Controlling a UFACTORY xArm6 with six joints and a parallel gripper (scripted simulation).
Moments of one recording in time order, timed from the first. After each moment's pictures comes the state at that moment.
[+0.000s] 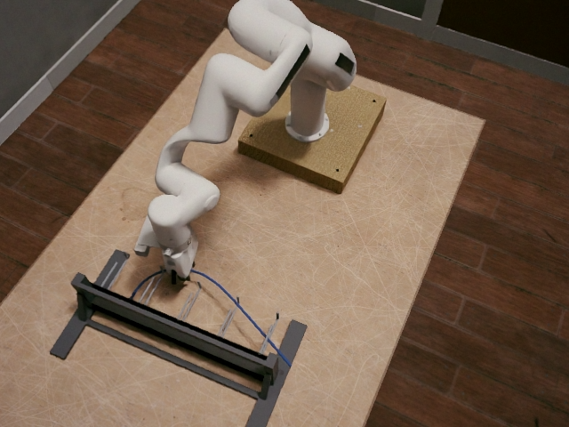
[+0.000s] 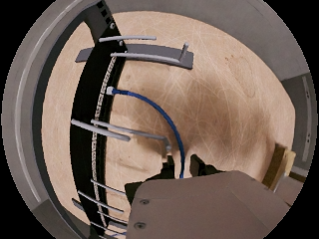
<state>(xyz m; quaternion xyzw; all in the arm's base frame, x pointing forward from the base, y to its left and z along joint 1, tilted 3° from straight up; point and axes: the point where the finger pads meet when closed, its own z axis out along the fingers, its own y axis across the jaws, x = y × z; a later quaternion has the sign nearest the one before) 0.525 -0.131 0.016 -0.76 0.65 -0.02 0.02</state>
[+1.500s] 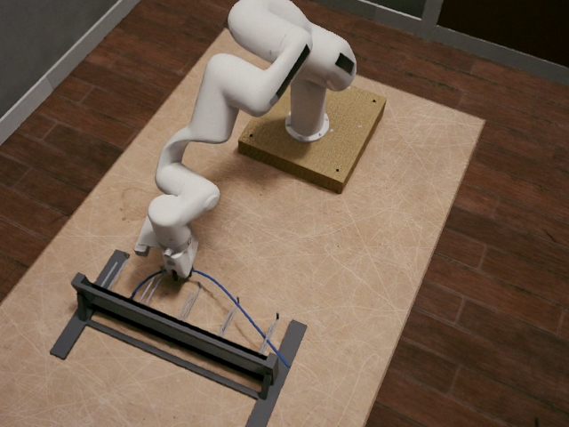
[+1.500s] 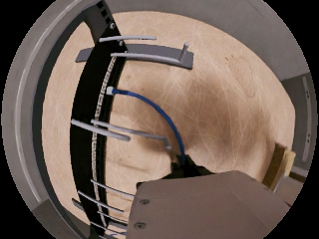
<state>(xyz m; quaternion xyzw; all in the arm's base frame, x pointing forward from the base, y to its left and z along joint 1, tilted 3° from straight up) 0.525 -0.131 0.016 -0.76 0.65 -0.02 0.02</state>
